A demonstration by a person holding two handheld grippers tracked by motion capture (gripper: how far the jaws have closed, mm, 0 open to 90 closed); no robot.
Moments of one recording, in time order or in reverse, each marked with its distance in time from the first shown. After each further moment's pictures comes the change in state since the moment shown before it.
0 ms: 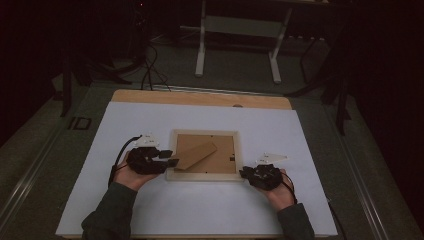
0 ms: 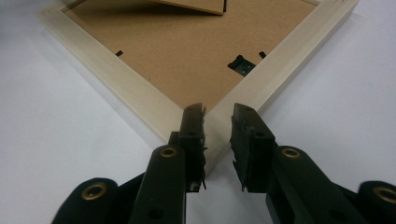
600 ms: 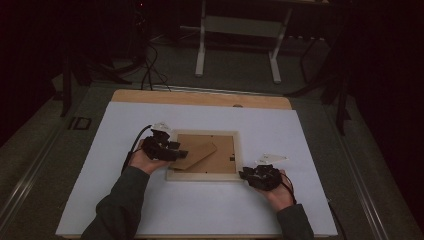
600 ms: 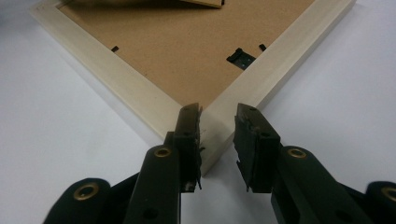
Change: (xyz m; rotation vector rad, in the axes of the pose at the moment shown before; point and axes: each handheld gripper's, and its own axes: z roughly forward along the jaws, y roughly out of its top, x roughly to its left) left arm 0.027 0.021 0.049 0.094 -0.061 -0.077; right arm -0.001 -0.003 0.004 0.005 0.002 0.009
